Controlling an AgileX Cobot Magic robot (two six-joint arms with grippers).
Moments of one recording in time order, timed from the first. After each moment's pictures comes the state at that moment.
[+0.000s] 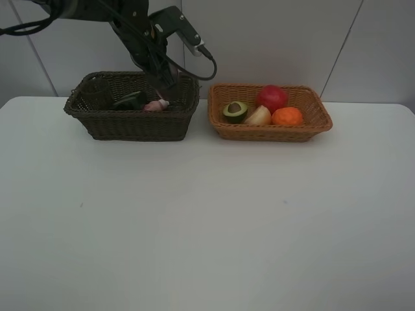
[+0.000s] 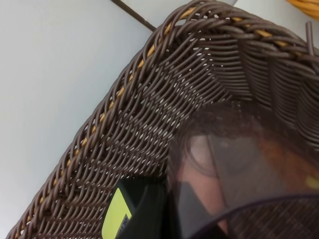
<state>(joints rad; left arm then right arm) -0.46 2.14 -1.71 0.36 0.58 0.19 -0.04 0.00 -0.52 0.04 1.04 -0.06</state>
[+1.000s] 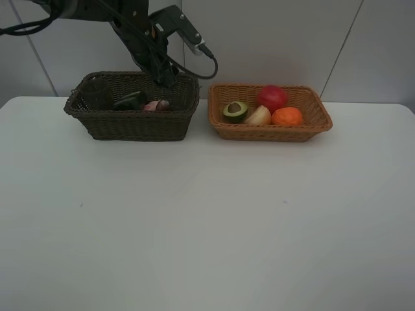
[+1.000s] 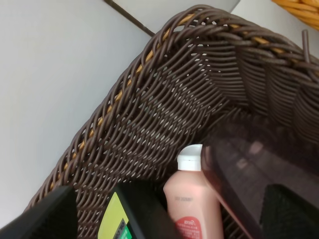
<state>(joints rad) -0.46 2.14 -1.71 0.34 0.57 0.19 -0.04 0.00 -0.52 0.04 1.04 -0.06</state>
